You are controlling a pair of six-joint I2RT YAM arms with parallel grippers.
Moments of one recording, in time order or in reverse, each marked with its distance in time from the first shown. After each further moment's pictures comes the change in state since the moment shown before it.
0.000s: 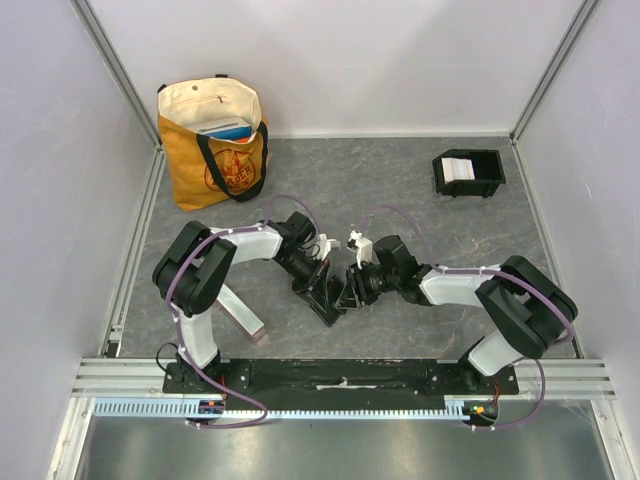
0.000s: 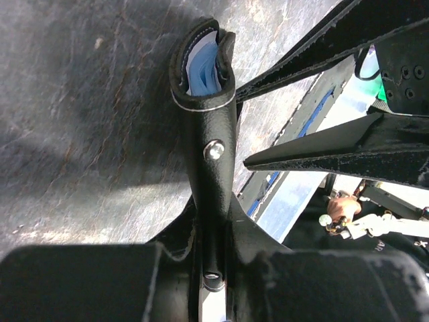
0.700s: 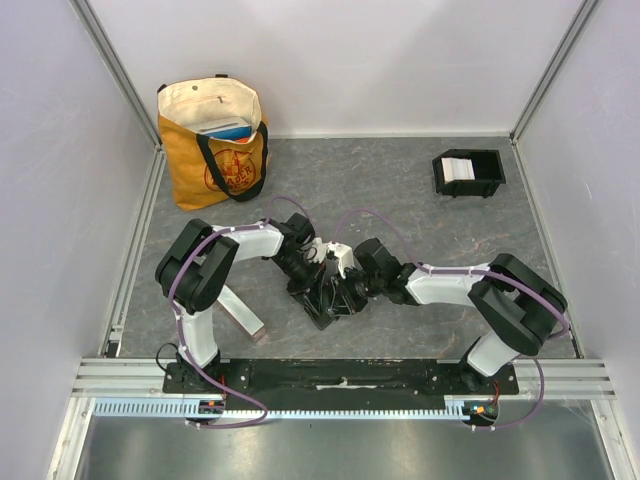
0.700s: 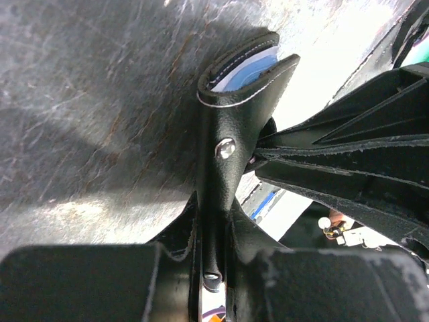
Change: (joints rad) left arm 0.008 0.023 0.026 -0.103 -0.086 0.005; right arm 0.124 0.051 0.105 -0.127 0.036 -0.145
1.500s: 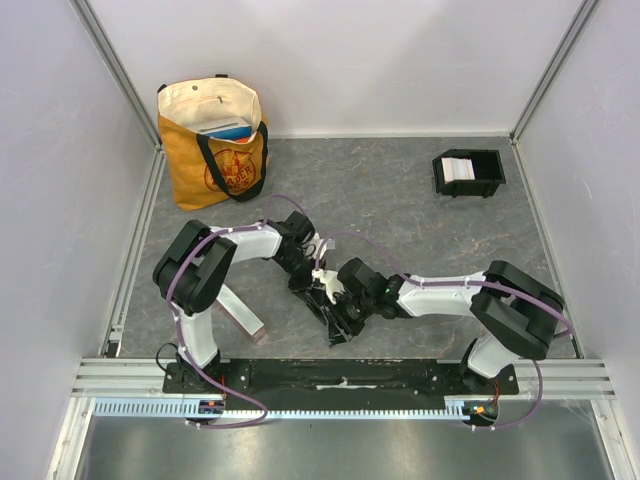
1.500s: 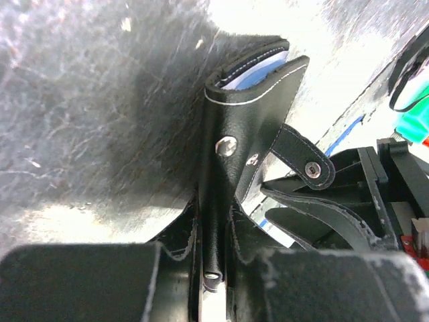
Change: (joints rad) left arm 0.007 -0.012 -0.016 0.063 -0.056 -0.084; right arm 0.163 -0.005 0.029 -0.173 0.032 0.021
